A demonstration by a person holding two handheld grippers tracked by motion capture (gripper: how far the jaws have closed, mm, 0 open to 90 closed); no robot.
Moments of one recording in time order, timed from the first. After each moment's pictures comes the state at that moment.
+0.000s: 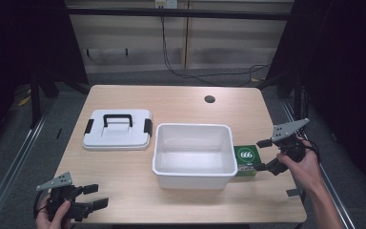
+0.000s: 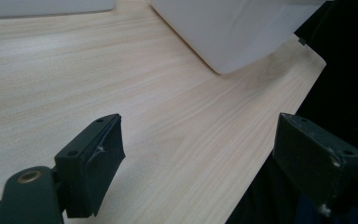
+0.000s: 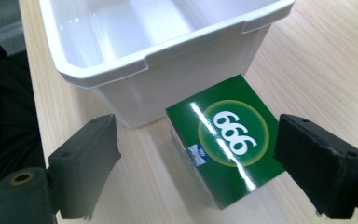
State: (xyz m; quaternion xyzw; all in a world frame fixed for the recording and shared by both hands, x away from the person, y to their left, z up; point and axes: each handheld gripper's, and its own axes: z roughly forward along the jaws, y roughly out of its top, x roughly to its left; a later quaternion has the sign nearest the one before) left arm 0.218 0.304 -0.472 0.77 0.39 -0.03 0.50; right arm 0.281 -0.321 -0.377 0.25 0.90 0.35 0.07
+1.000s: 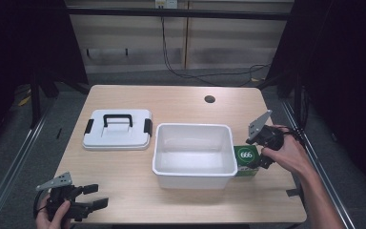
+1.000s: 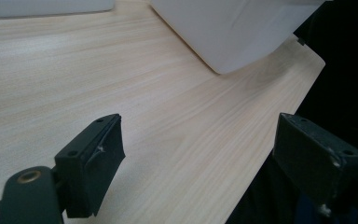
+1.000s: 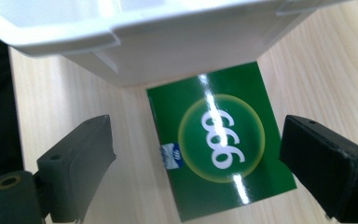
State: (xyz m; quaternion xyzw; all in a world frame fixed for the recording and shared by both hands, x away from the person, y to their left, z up) left arm 0.218 0.304 -0.472 0.77 0.39 -0.04 0.50; right arm 0.326 -0.283 -0.385 0.15 0.97 0.19 0.02
